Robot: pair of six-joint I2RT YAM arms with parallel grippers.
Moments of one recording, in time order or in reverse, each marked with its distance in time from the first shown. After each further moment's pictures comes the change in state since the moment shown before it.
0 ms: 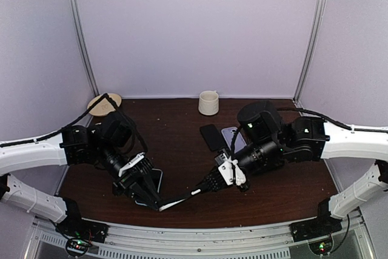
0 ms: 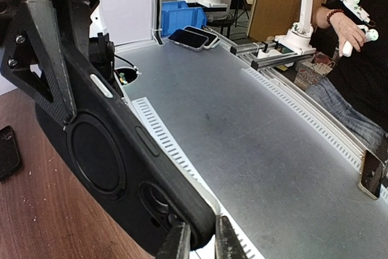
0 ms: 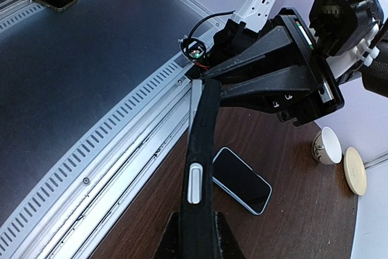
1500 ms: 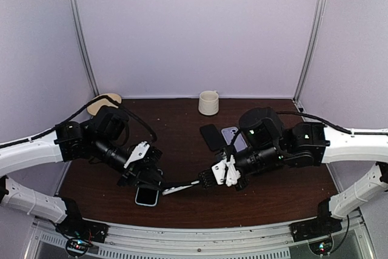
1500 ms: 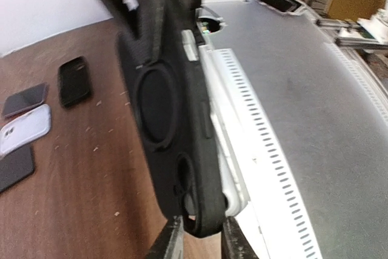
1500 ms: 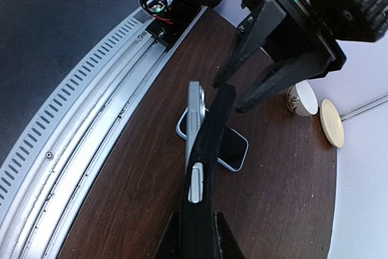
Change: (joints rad) left arm 0.068 -0.034 0.013 -0.031 -0.327 -0.046; right arm 0.019 -0.015 -0.045 0.027 0.240 0.025
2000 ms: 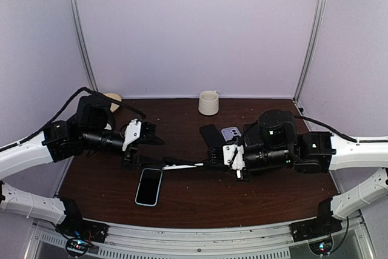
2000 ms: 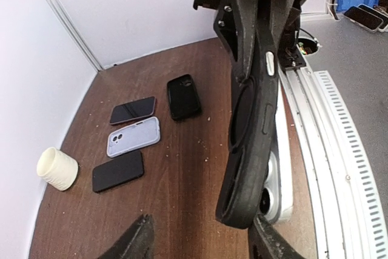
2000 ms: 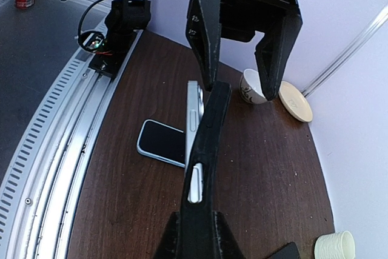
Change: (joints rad) left arm 0.035 -0.098 0.000 0.204 -0.280 -0.039; right arm -0.043 -0.109 -0.178 0.287 0.084 0.246
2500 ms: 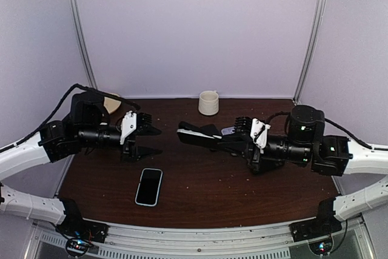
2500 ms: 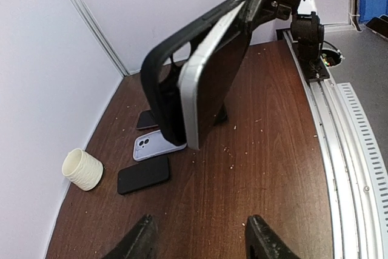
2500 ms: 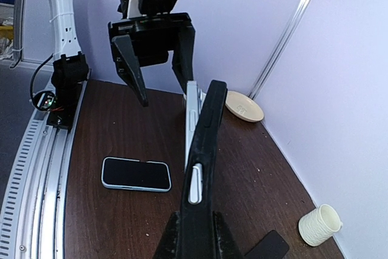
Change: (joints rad) left arm 0.016 -0.029 0.000 0.071 -0.062 -0.018; right arm -0.064 -0.182 -0.119 0.182 0.119 0.213
